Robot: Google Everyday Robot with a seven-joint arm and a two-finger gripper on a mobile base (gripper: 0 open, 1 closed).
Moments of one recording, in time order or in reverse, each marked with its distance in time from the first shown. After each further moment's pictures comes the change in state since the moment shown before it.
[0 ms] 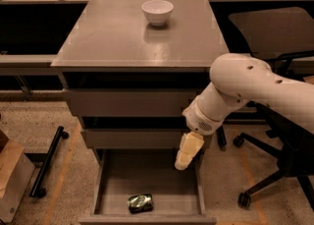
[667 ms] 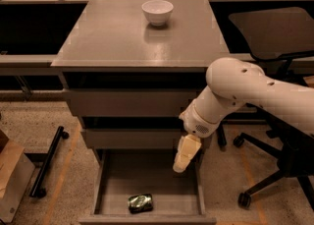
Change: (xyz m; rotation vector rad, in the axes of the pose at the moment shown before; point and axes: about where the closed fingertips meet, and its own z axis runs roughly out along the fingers) arm -0.002 0.002 0.017 -0.041 -0.008 -0.018
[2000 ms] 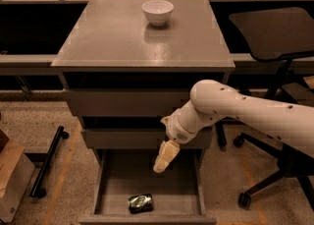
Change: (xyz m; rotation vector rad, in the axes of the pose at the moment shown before) arm -0.034 -0.028 0.080 0.010 -0.159 -0.050
